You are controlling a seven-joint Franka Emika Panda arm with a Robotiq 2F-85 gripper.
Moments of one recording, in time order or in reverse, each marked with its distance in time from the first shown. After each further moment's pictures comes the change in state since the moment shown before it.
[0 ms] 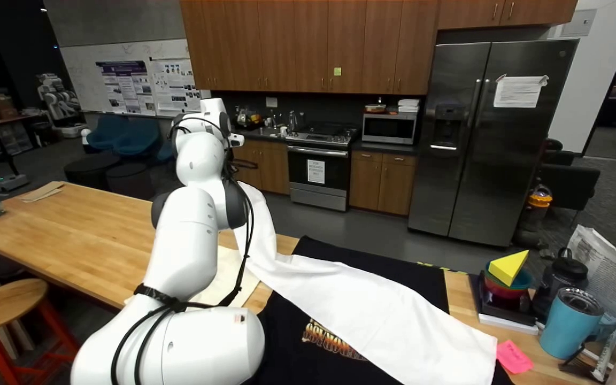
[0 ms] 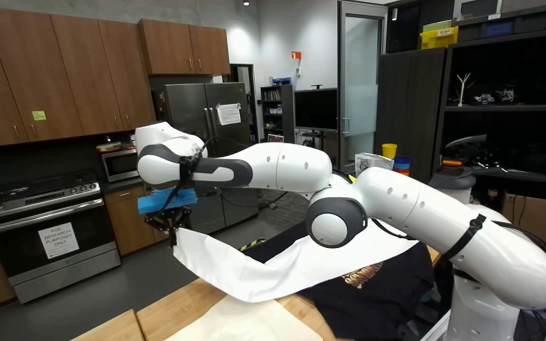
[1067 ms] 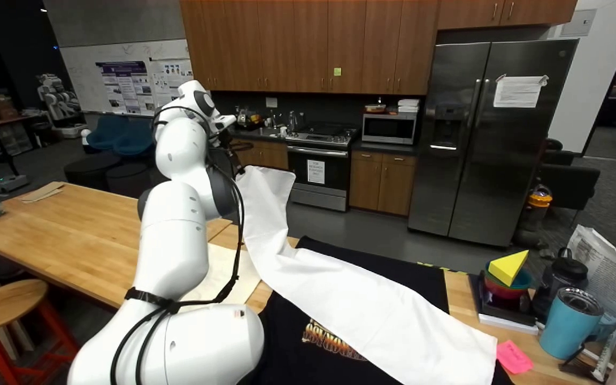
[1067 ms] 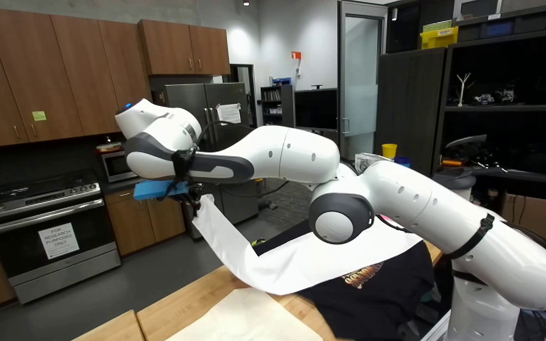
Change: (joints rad) arm 0.107 -0.096 -0.170 0.000 -0.244 -0.240 0.449
